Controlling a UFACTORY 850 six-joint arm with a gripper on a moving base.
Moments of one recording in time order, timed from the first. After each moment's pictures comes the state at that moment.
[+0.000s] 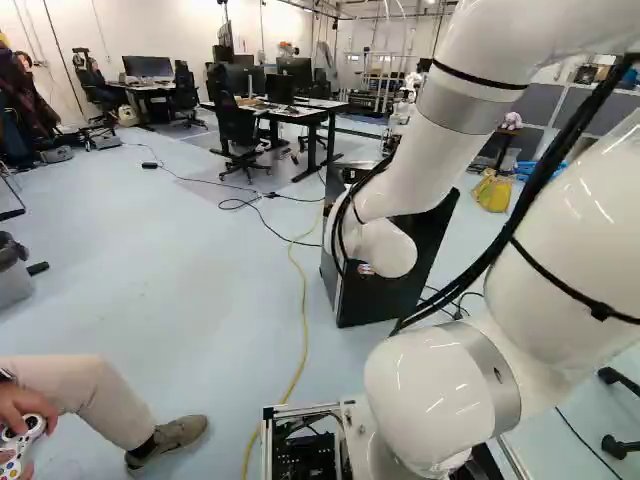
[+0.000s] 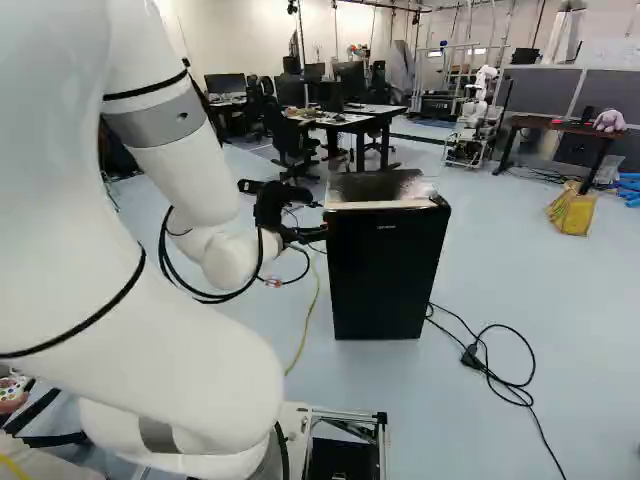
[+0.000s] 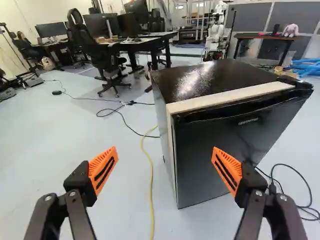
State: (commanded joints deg) arm 6.6 4.9 -11.6 18.5 54.8 0.0
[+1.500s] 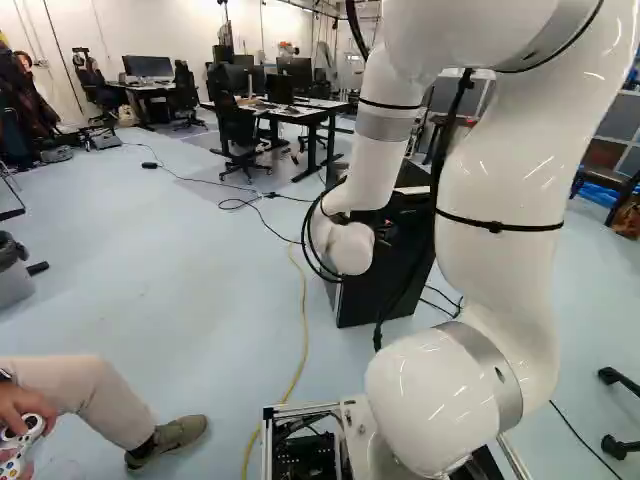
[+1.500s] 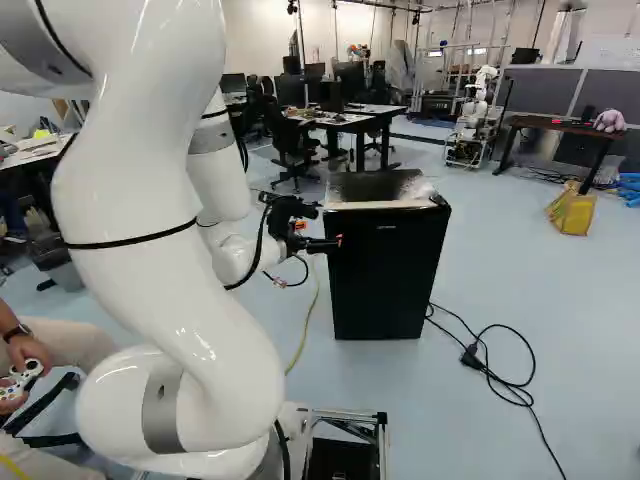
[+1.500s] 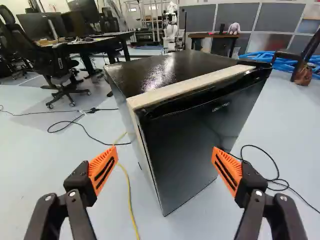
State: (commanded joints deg) arm 10.9 -16.6 -21.5 37.6 67.2 0.0
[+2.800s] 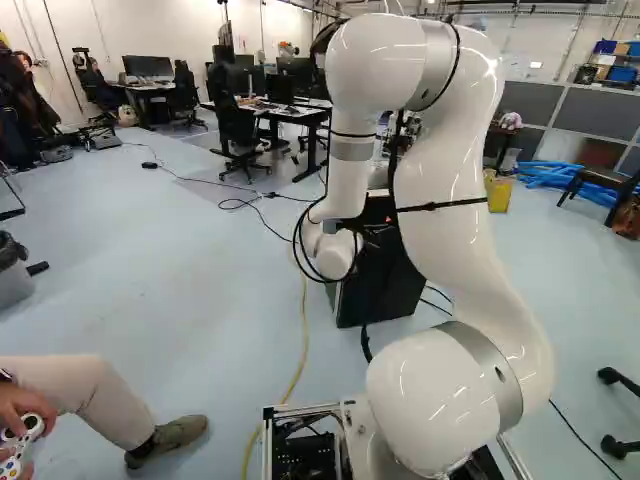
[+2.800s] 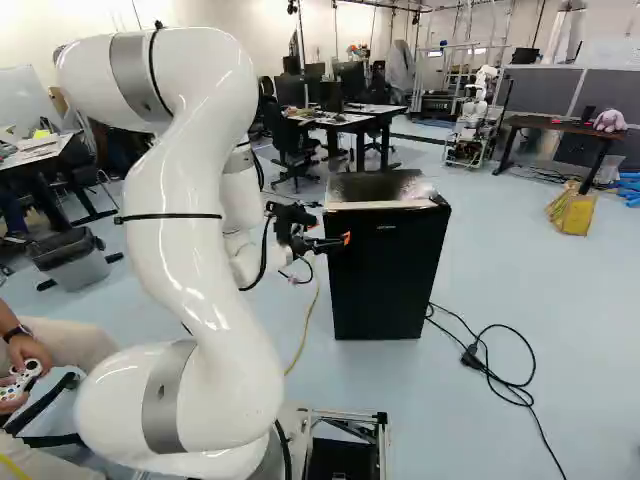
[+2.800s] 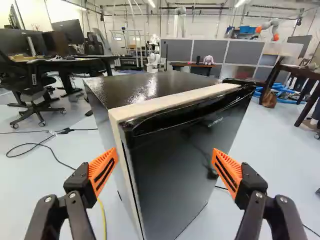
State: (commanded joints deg) arm 11.1 -34.4 -32.8 44.6 81.6 0.0
